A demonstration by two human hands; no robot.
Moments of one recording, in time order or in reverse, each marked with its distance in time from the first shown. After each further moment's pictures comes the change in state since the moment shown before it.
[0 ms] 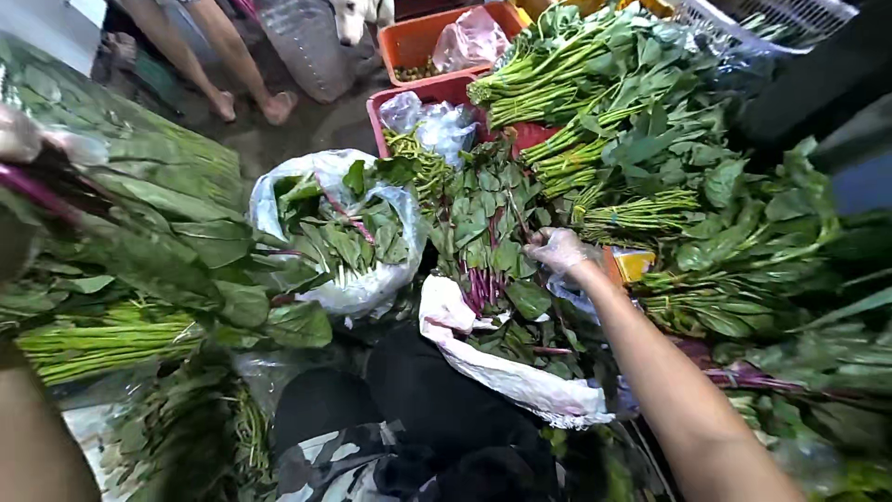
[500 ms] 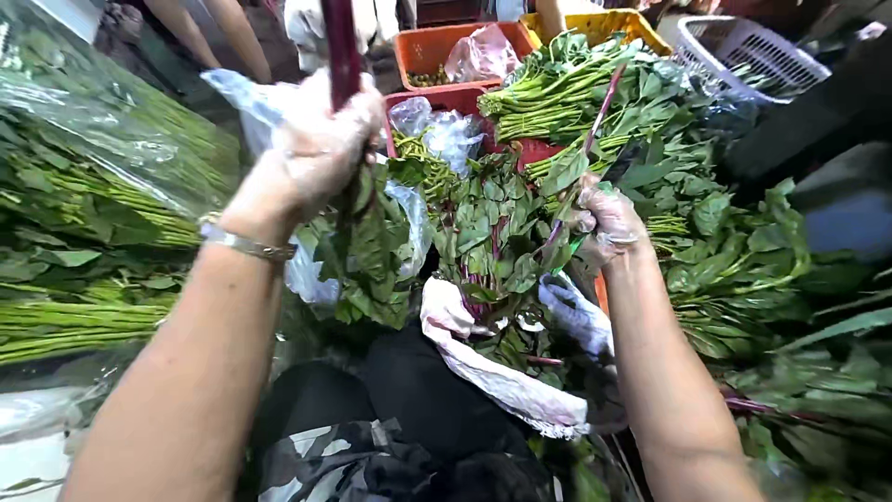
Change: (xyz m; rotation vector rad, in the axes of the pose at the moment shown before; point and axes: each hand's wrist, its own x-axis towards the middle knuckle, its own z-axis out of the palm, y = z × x) left_hand 0.059 0.057 0.175 -0.057 -0.073 -0.235; right_hand -0.027 -0.051 -0.063 1.353 -0.145 -0.413
